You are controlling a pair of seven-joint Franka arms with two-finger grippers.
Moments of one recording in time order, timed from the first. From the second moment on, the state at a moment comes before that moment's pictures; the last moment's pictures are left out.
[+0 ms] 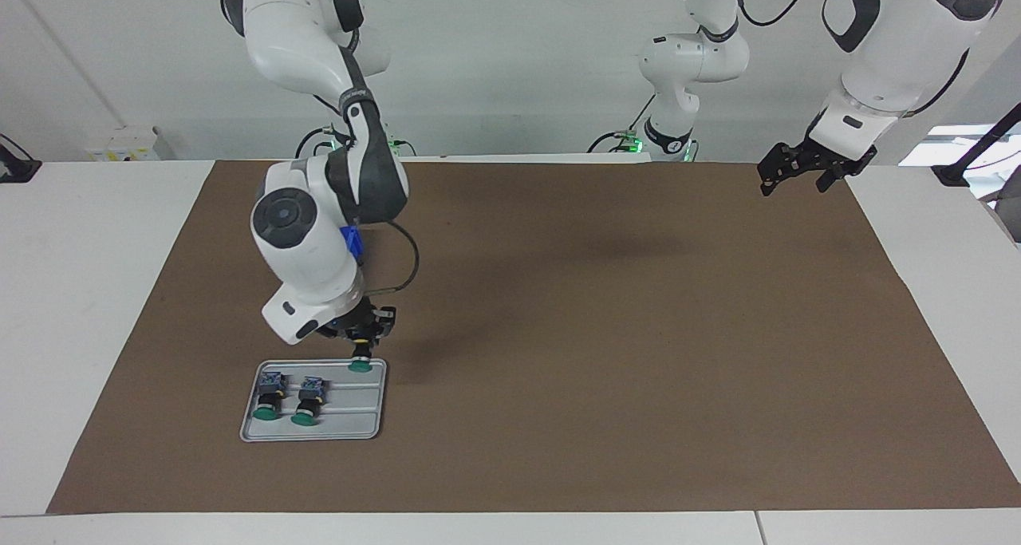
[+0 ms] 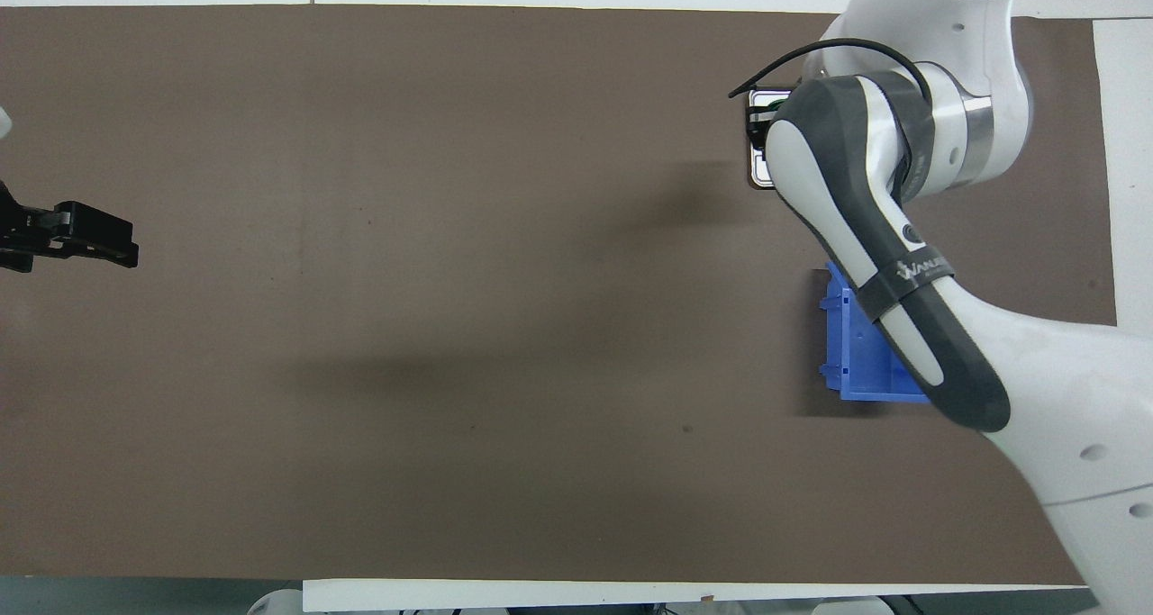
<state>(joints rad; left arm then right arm) -0.09 -0.08 -0.03 -1.71 0.02 1.54 -0.06 0.23 0.46 0.04 -1.42 0.05 1.82 0.38</state>
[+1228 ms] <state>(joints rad) -0.07 -0.08 -0.02 -1.71 0.02 1.53 -0.09 0.65 0.51 0.05 -1.55 0.08 2.00 2.07</state>
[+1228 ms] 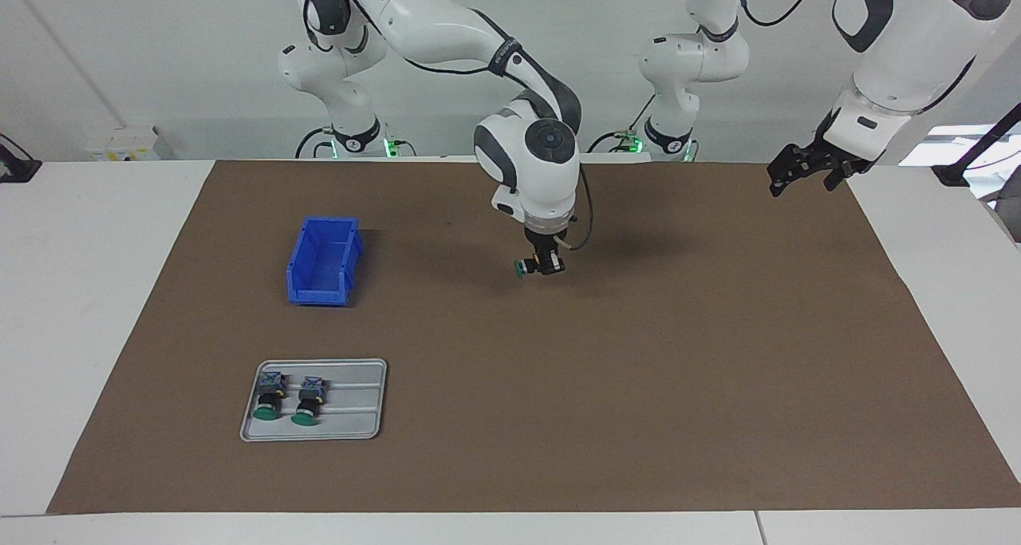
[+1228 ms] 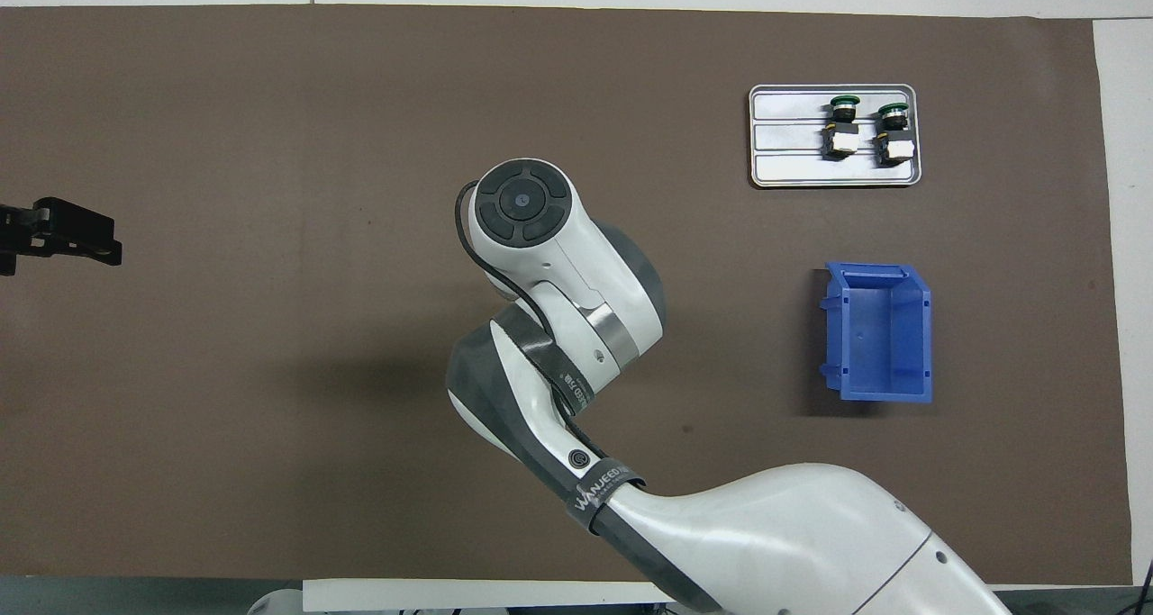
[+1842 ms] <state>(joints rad) -0.05 -0.08 -0.02 -1.72 0.02 1.53 -0.10 0.66 0.52 0.05 -1.67 0.08 2.14 2.12</state>
